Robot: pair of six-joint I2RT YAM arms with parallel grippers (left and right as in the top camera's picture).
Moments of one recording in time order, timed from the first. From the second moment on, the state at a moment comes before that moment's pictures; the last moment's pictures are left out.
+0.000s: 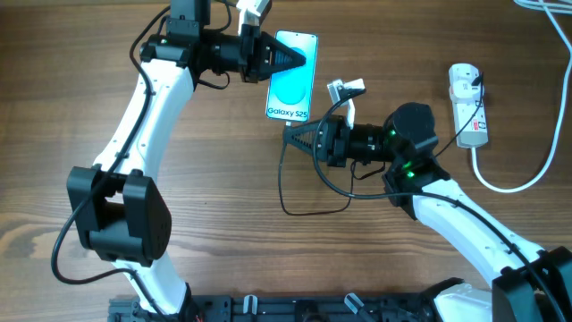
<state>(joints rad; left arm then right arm) -0.18 1.92 1.69 -0.56 1.46 -0.52 0.40 1.42 0.71 0.75 -1.05 0.96</state>
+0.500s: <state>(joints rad) -0.18 1.92 1.69 -0.57 1.46 -0.51 0.40 1.42 0.71 0.71 -1.05 0.96</state>
